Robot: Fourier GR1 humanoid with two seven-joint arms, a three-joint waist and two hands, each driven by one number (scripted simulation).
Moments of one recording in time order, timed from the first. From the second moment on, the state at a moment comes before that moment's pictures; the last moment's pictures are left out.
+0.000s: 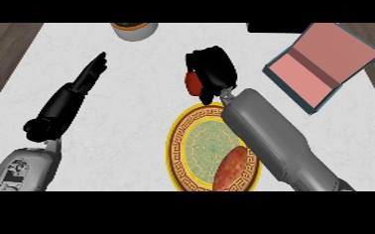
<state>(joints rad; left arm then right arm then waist) -0.23 0.34 -0.07 -1.54 -0.03 -0.15 -0.07 -0.85 -0.10 0.51 -0.98 0.95 -0.08 0.28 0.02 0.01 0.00</state>
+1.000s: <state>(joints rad) -0.24 0.32 -0.05 -1.52 -0.05 -0.17 -0.08 -1.00 -0.31 0.03 -0.91 0.90 -0.26 0.43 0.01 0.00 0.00</state>
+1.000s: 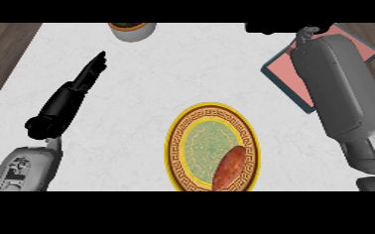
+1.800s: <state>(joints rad) -0.23 0.30 -0.04 -1.53 -0.07 -0.18 -0.08 -1.04 -0.57 -0.06 -0.47 0.85 0.11 0.16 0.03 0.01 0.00</state>
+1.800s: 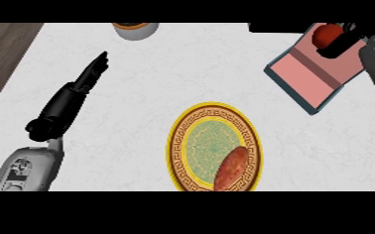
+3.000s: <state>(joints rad) -0.24 0.29 -0.03 -1.54 -0.08 -0.19 -0.07 -1.04 -0.64 -0.62 -0.29 0.31 0.10 -0.24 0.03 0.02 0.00</state>
